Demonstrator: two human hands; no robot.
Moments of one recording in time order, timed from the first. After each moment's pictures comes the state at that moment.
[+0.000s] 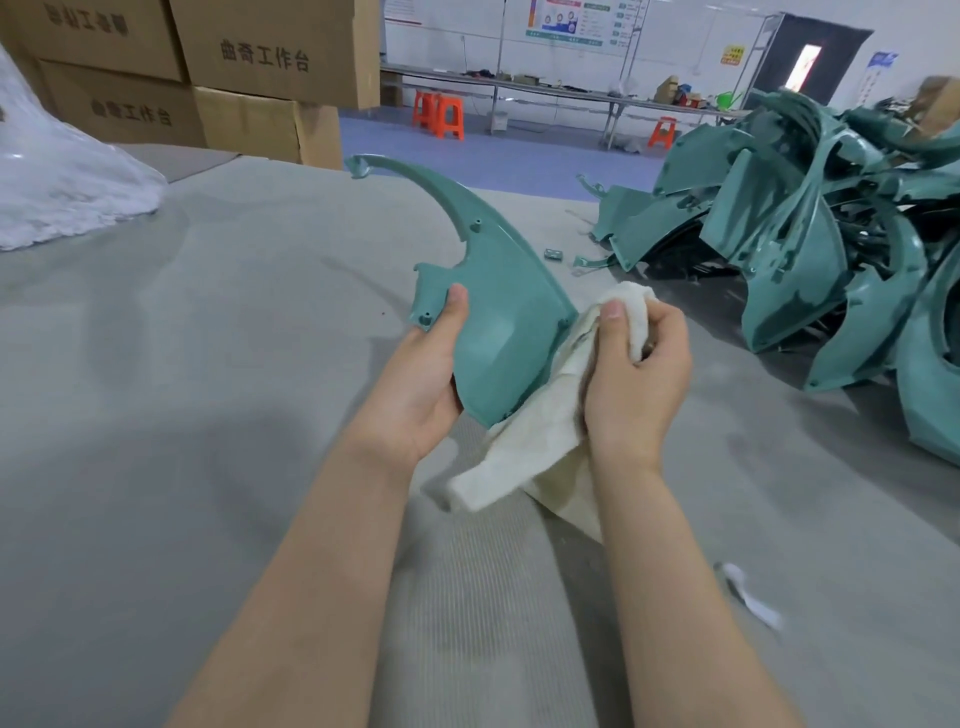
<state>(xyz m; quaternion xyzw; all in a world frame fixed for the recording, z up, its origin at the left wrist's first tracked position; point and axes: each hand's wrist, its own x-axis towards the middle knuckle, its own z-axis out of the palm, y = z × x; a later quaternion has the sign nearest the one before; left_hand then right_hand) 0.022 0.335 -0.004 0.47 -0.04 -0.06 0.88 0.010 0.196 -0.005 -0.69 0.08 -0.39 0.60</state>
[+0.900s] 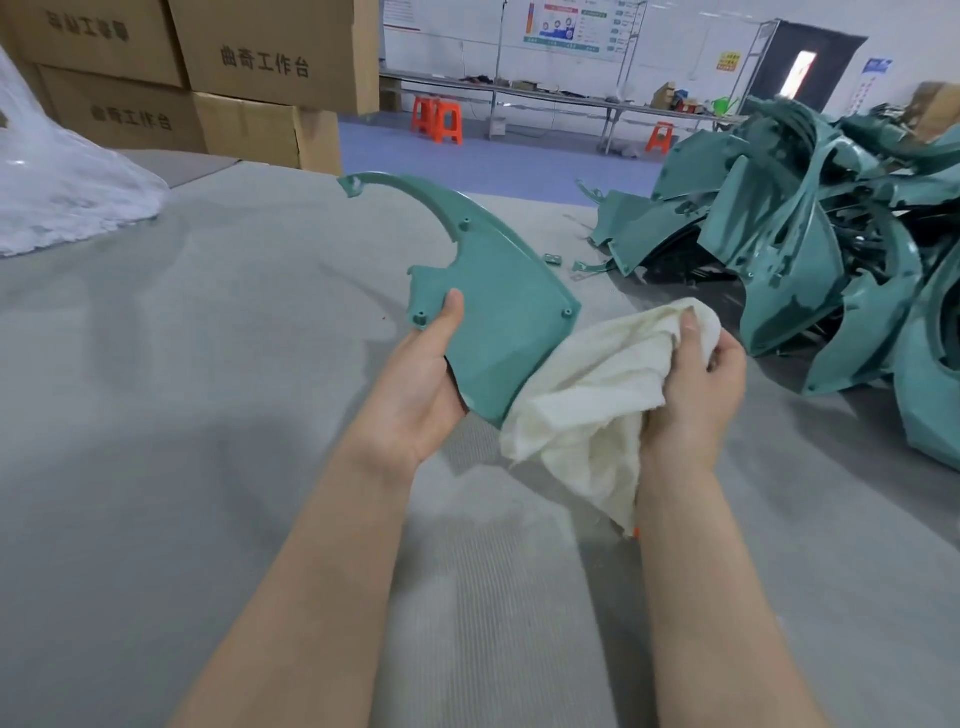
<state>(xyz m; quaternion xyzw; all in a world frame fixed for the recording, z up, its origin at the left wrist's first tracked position) 0.015 0.336 0.003 0.43 -0.03 -0.09 0.90 0.013 0.164 0.007 -0.55 0.19 -0.34 0.73</state>
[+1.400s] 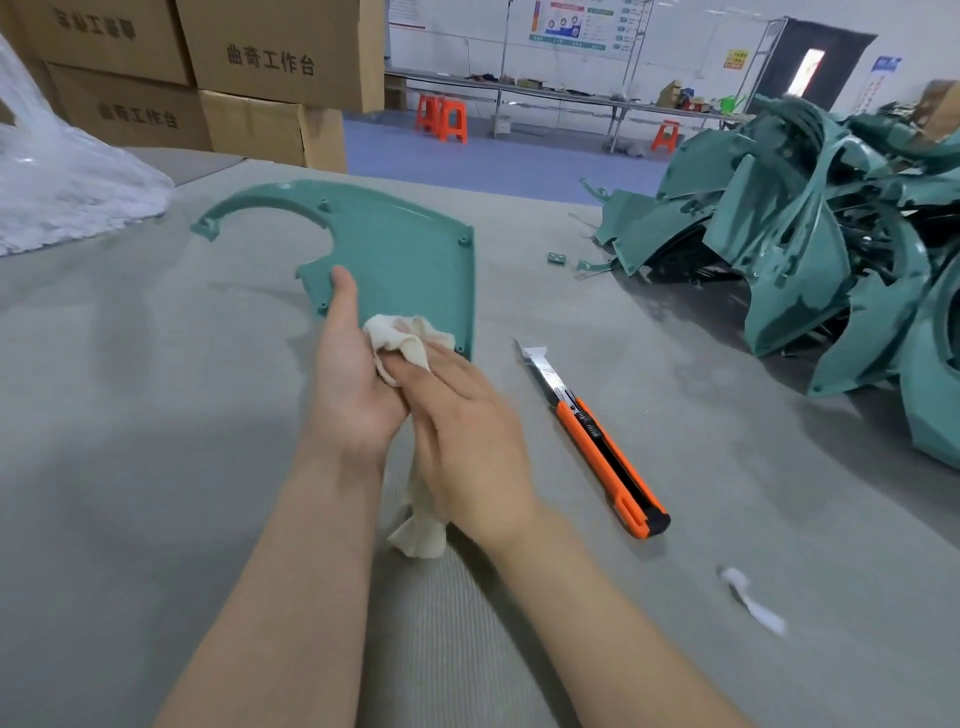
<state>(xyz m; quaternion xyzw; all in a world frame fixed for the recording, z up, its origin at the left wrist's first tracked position) 0.023 0.372 0.005 0.31 -0.01 -0.03 0.95 -0.022 0.274 -0.026 -0.84 -0.28 -0.29 0.36</state>
